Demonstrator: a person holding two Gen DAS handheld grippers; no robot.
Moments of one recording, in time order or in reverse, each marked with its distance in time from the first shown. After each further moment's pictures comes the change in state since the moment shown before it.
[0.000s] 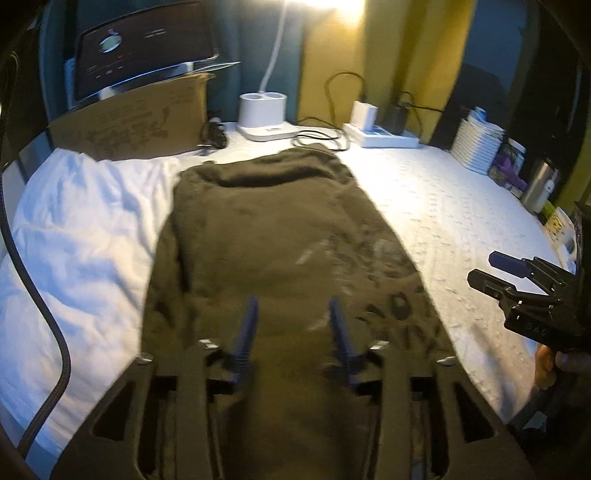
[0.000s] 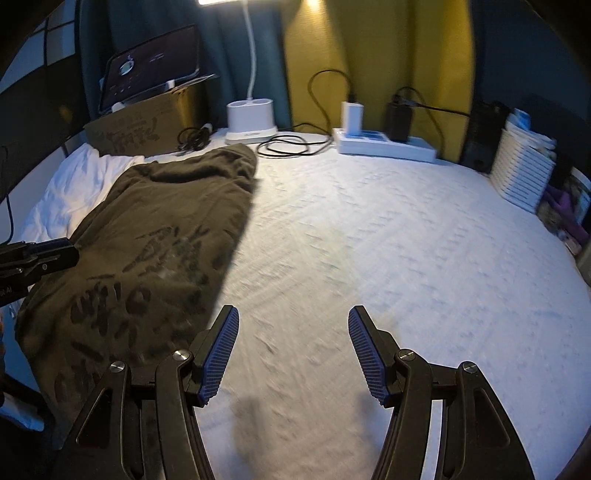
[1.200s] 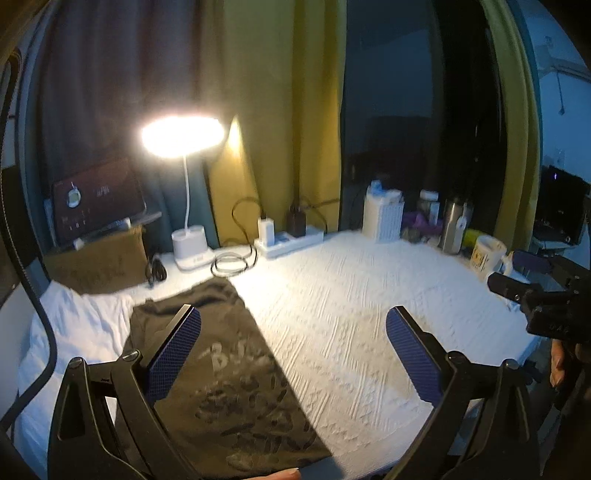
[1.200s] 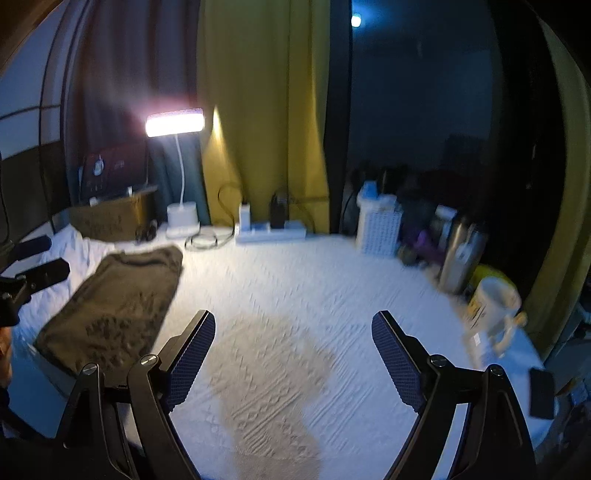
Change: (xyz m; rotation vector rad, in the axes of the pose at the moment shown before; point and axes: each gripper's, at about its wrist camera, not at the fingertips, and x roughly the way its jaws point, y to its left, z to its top) left arm -0.132 -0.128 0.020 0.181 -0.388 -0.078; right arm -0.222 -0.078 -0.031 0.069 -0.342 -0.230
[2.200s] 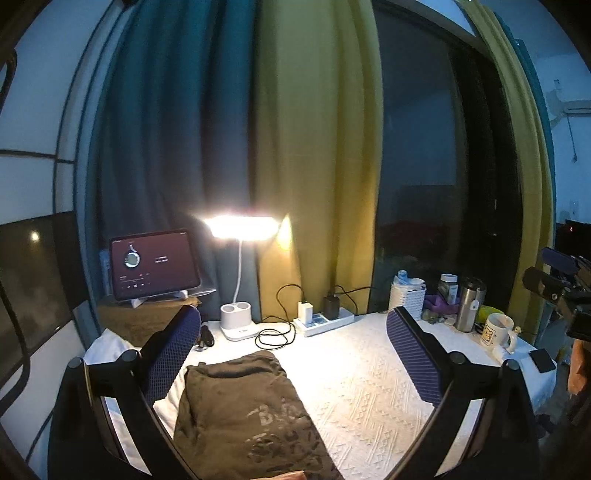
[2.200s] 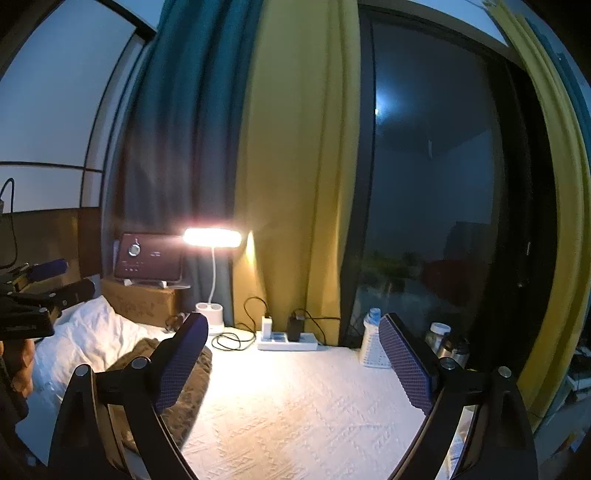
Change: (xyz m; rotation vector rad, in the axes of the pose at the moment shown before) left arm -0.089 0.035 0.040 -0.072 -0.259 0.118; right arm -0.103 0.039 0.077 -0.089 -0.317 0.049
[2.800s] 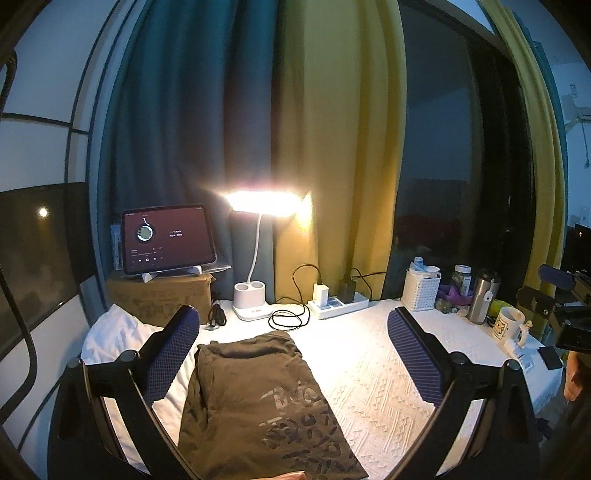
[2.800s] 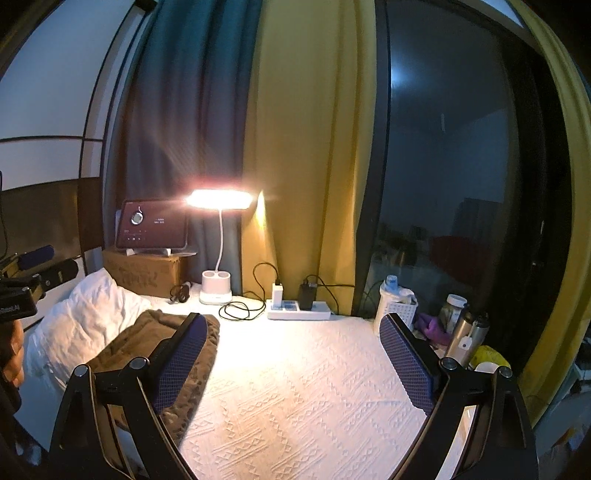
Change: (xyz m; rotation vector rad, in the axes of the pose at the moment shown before) left arm 0.010 0.024 -0.025 -0.039 0.049 0.025; right arm 0.037 0.014 -0.027 0.003 0.122 0.014
